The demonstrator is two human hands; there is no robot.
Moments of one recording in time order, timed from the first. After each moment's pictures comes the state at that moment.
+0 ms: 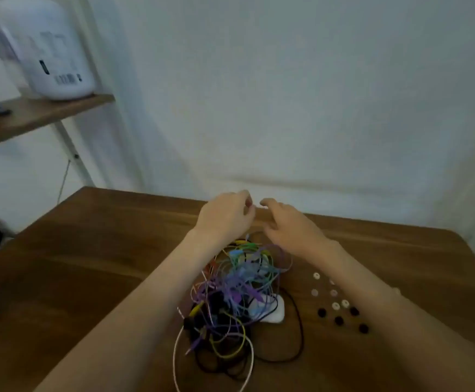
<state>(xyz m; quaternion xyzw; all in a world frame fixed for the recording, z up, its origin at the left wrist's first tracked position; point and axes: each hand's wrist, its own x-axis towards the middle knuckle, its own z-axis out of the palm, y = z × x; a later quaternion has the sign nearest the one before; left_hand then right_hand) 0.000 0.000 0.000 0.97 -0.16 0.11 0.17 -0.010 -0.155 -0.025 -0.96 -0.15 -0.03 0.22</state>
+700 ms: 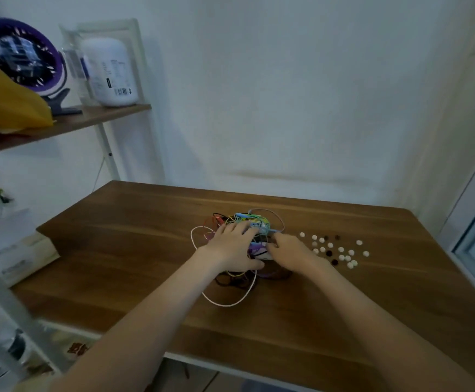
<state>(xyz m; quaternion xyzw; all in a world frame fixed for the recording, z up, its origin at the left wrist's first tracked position) -0.137 0.023 -0.038 0.97 -0.25 -0.07 0.01 -0.132 -0.138 -0.065 -0.96 -0.04 0.08 0.25</state>
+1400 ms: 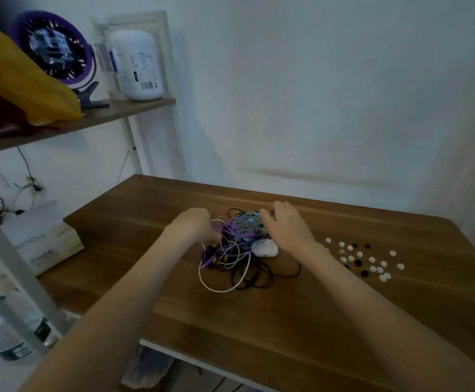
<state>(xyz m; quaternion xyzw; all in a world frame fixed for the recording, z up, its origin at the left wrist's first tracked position) -0.117 0.109 -0.002 0.99 0.03 -0.09 0.10 -0.105 -0.087 -0.039 -0.94 -0.11 -0.11 0.31</state>
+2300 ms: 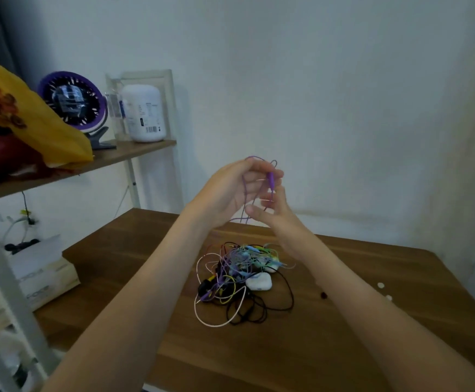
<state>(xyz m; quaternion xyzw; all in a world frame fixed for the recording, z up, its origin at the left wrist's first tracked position) -0.145 0.045 0.115 0.60 -0.23 -0.04 0.76 -0.114 -0.080 0.038 -0.70 -0.20 -0.05 0.68</state>
